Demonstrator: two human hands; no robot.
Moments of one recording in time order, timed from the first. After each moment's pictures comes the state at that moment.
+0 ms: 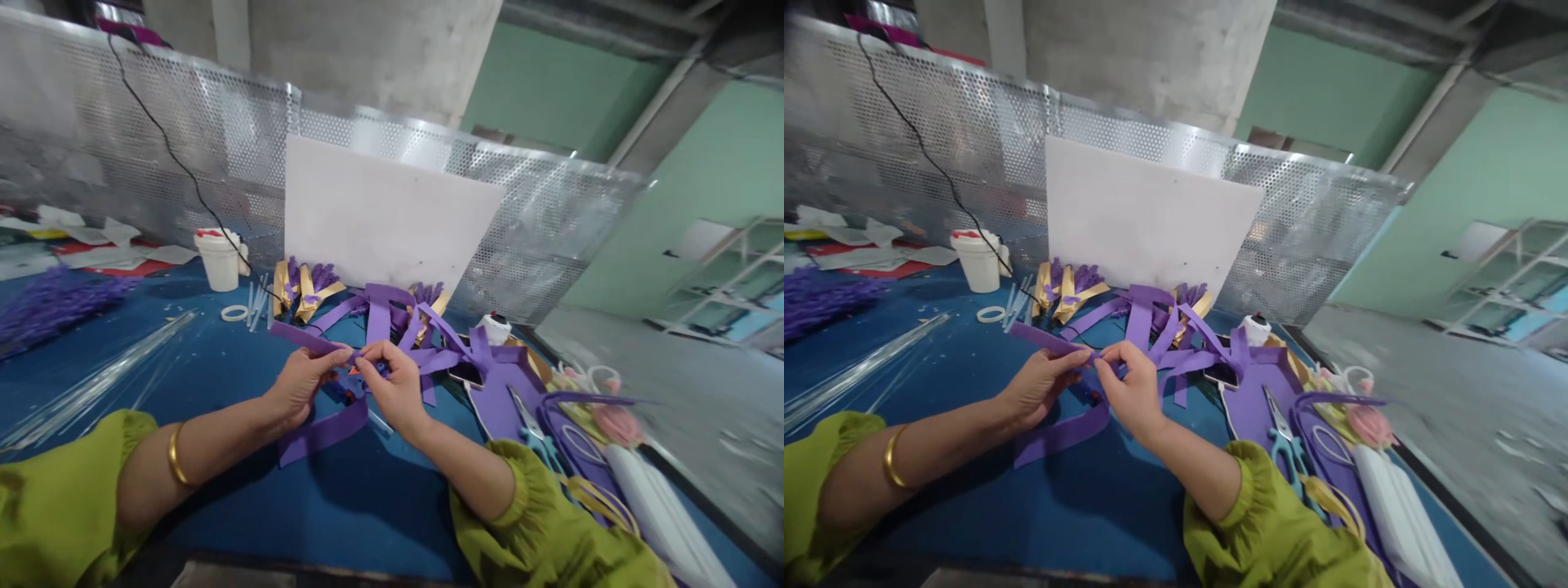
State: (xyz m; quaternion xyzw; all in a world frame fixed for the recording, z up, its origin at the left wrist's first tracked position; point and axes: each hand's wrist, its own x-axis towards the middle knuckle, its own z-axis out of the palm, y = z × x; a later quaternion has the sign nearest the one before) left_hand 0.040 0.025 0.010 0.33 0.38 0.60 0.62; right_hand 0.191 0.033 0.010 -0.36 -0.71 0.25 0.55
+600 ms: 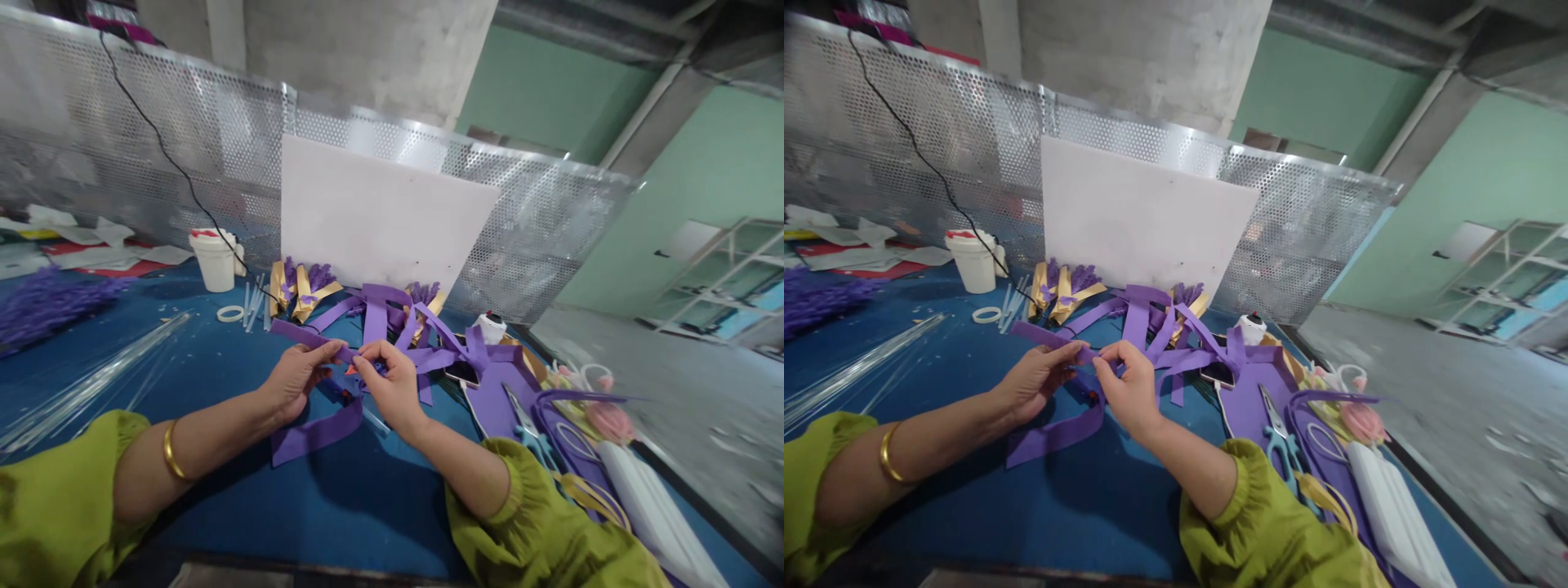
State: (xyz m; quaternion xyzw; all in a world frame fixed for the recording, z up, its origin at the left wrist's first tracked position) left_hand 0.034 0.036 0.006 0.29 0.39 0.60 0.63; right_hand 0.192 0.033 0.012 -0.38 -0.70 0.26 0.55
